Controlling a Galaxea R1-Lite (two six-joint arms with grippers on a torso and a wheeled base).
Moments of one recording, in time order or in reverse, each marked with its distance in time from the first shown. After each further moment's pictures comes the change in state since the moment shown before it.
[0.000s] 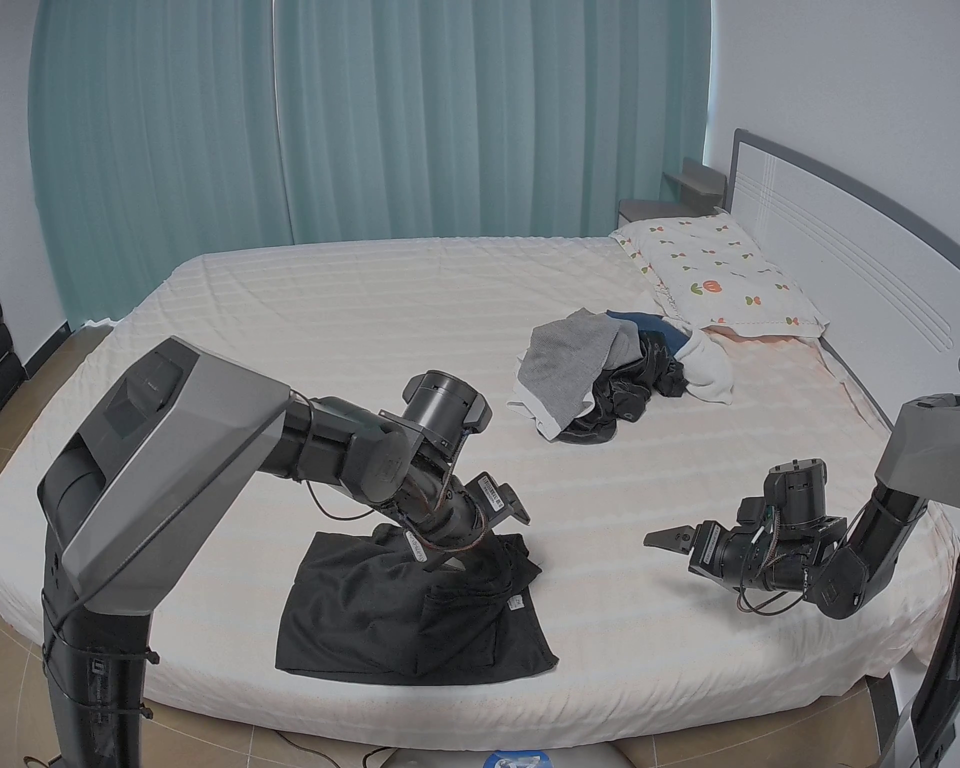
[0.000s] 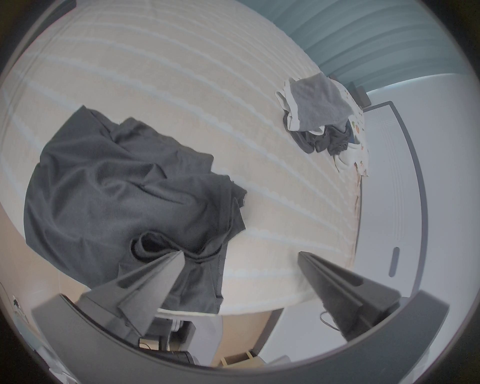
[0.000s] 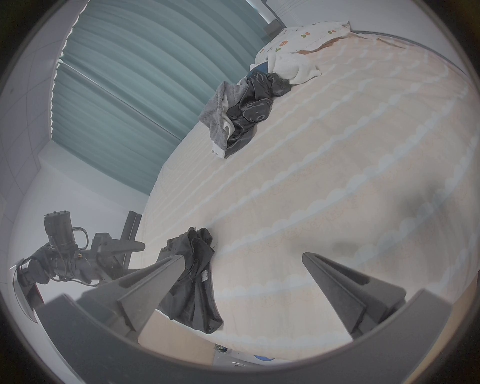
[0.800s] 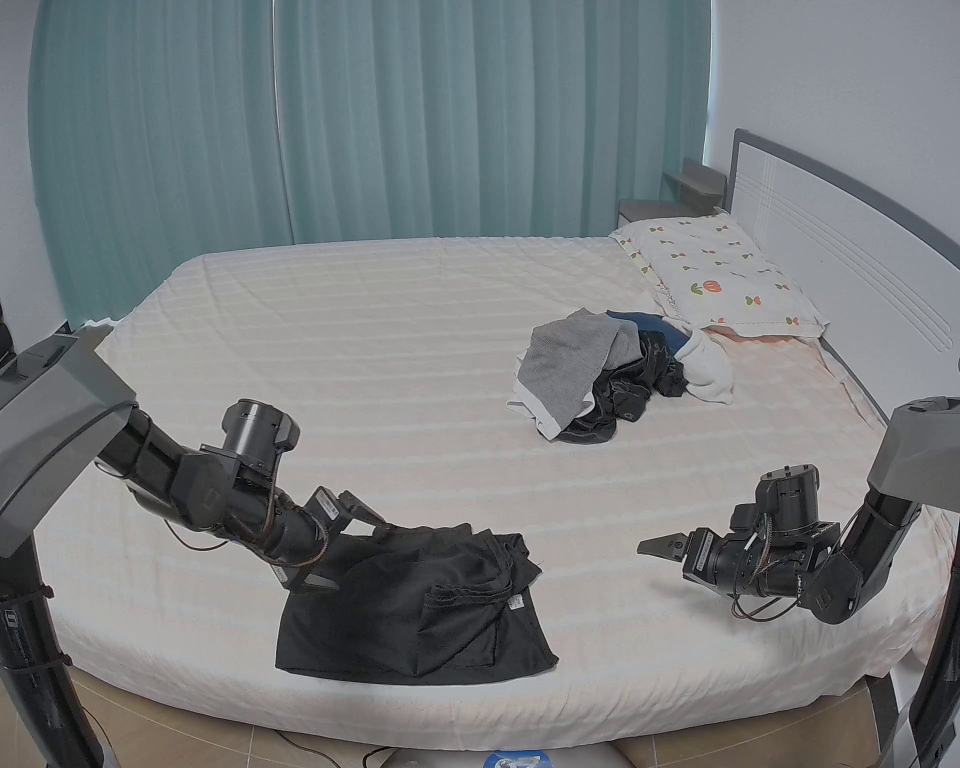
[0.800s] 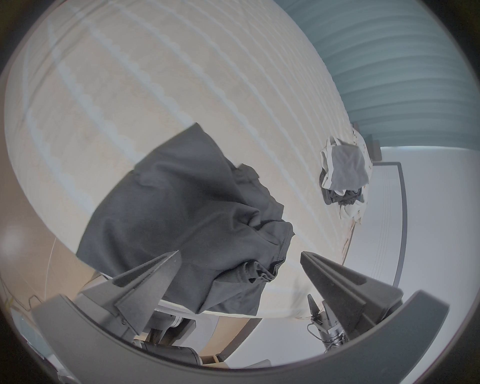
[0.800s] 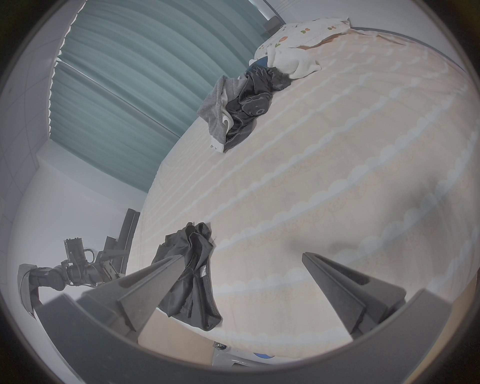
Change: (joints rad) left arm 0.333 -0.226 0.573 -0.347 -0.174 -0.008; right arm 0.023 0.017 0.003 -0.003 -0.012 0.009
